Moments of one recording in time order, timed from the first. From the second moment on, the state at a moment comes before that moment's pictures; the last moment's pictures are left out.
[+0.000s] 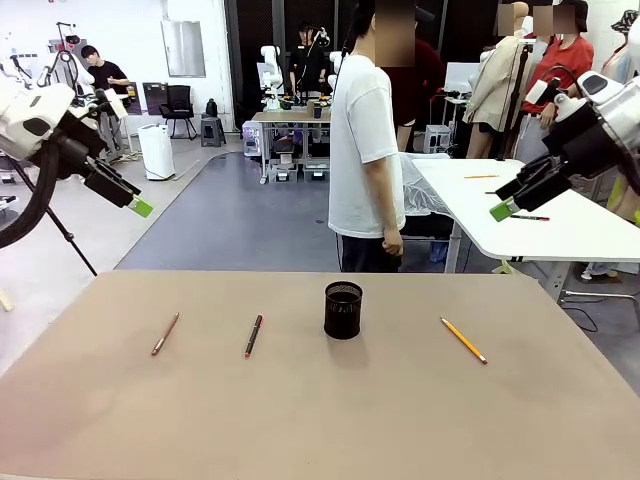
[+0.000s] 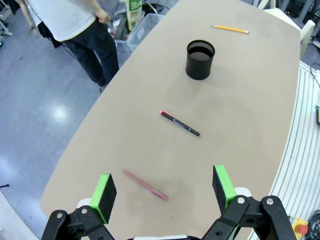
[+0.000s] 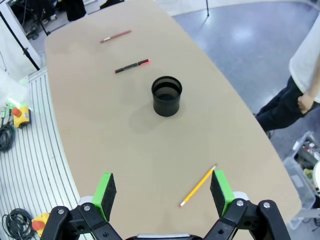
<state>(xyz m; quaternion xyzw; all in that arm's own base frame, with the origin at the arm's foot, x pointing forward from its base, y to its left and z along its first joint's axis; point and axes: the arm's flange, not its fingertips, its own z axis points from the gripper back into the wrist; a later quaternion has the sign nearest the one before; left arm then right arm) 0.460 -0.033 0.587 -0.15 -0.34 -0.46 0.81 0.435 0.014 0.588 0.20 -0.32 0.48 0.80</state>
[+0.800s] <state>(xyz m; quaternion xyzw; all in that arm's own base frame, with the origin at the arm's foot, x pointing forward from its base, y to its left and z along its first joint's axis) 0.459 -0.033 0.587 -0.15 -0.34 -0.46 0.81 0.435 0.014 0.588 0.20 -0.32 0.48 0.80</state>
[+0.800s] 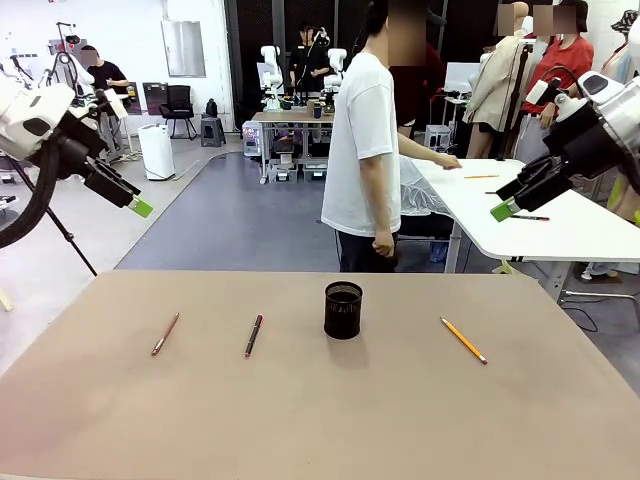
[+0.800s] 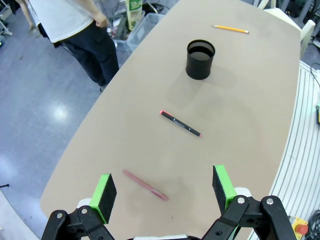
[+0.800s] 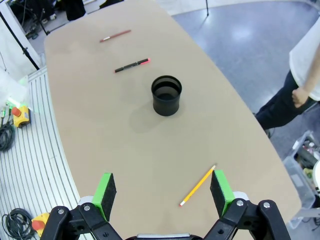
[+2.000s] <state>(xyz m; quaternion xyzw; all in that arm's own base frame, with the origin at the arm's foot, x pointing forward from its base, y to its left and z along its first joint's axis) 0.459 -0.034 0.587 -0.15 -0.34 -0.46 0.81 0.545 0.040 0.454 0.03 -0.12 0.33 0.94</state>
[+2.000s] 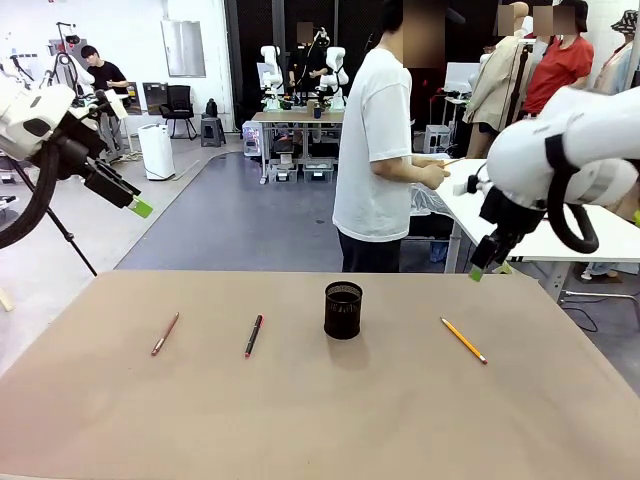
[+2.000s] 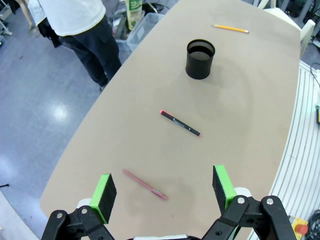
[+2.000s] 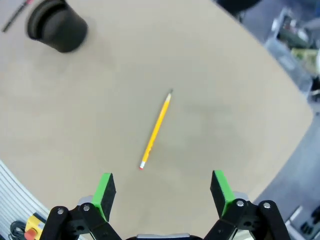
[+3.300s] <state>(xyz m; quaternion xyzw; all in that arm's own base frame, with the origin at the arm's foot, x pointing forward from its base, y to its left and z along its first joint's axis) 0.459 -0.034 0.586 -0.15 -0.34 -0.46 0.81 0.564 0.058 0.360 0.04 -0.03 0.30 0.95</state>
